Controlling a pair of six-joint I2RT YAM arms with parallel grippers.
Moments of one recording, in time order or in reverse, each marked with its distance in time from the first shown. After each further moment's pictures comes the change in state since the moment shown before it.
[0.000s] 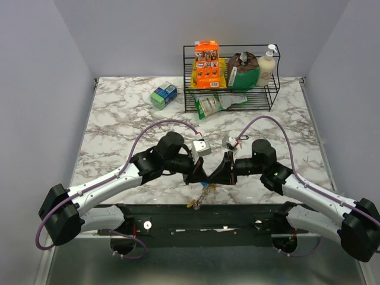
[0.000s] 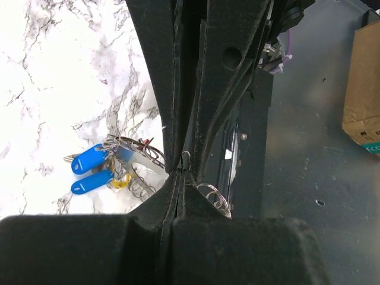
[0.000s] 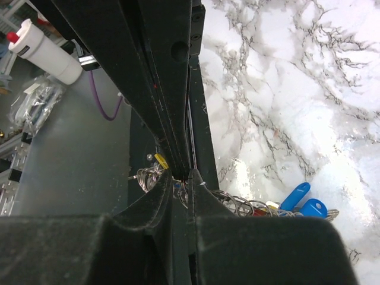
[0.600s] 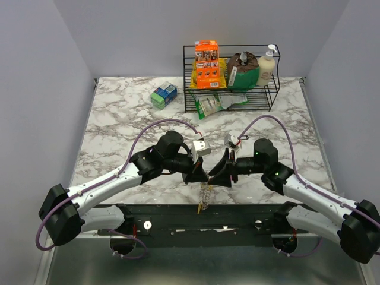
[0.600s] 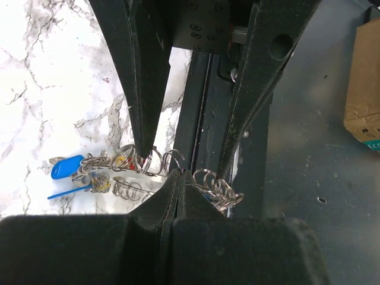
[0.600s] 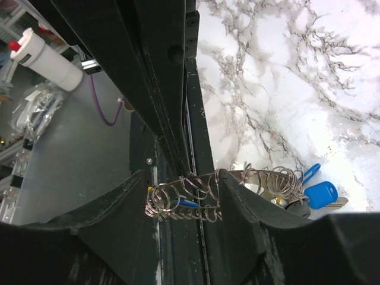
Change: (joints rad) left arm 0.003 0.000 0.008 -0.020 0.007 0.008; right arm -0.022 -0.010 -0.002 0.010 -0.007 0.012
